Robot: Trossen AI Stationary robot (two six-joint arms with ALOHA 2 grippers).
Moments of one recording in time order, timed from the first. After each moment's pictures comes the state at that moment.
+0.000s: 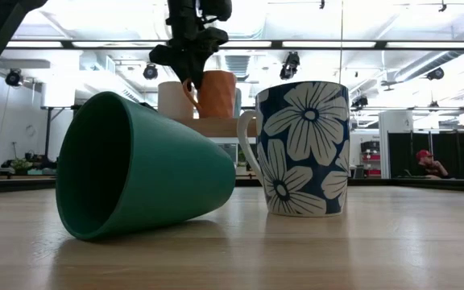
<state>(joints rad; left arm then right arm) 0.39 1.87 2.03 -1.45 -0.14 -0.50 0.12 1.34 2.23 -1.53 0.68 0.45</state>
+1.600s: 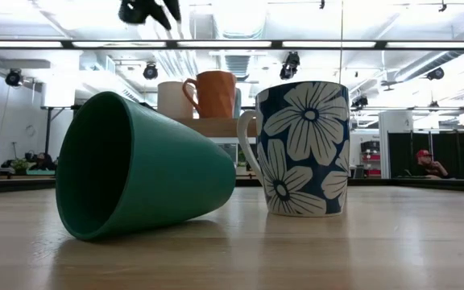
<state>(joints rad) 0.37 1.57 2.04 -1.48 0.10 -0.63 0.04 1.36 2.21 -1.33 0.55 0.33</state>
